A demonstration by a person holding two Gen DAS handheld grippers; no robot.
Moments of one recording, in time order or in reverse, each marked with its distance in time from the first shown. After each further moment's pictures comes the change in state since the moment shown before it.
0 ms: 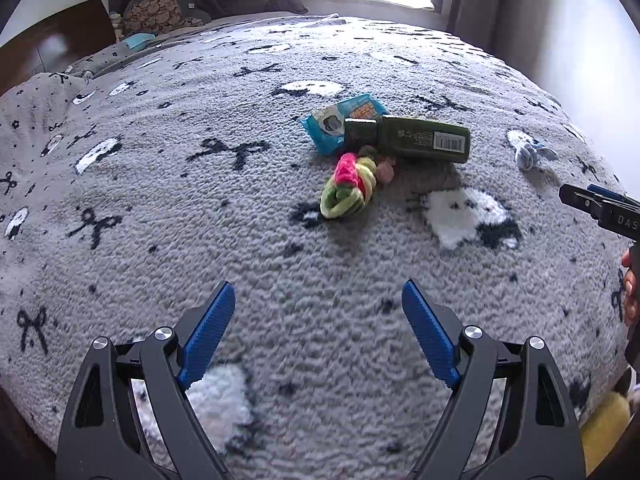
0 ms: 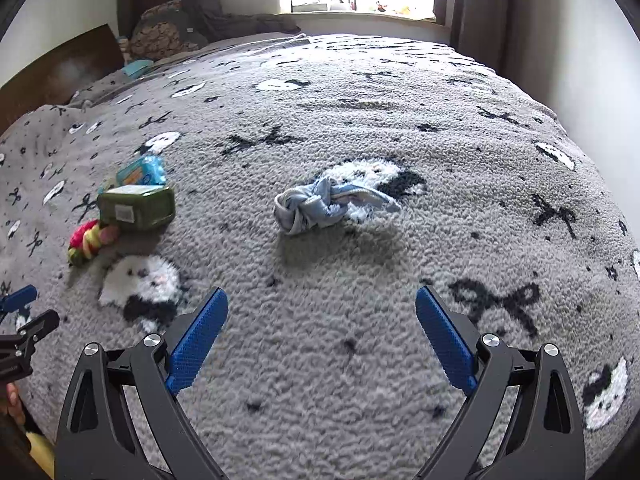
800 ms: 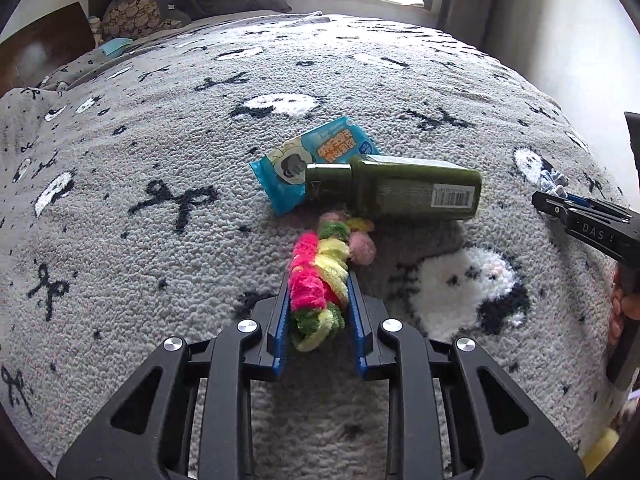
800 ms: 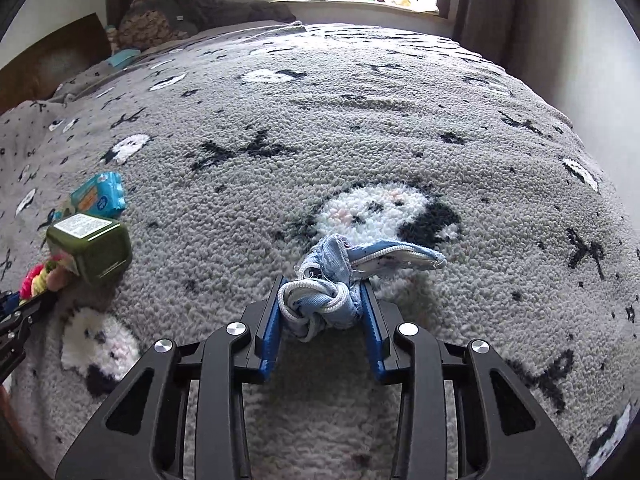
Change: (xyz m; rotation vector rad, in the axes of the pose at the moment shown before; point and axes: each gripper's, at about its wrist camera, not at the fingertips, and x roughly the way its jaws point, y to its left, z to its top) left arm 0.037 -0.024 0.042 0.028 0.007 -0.040; right arm 0.048 0.005 0.030 -0.029 0.032 -0.035
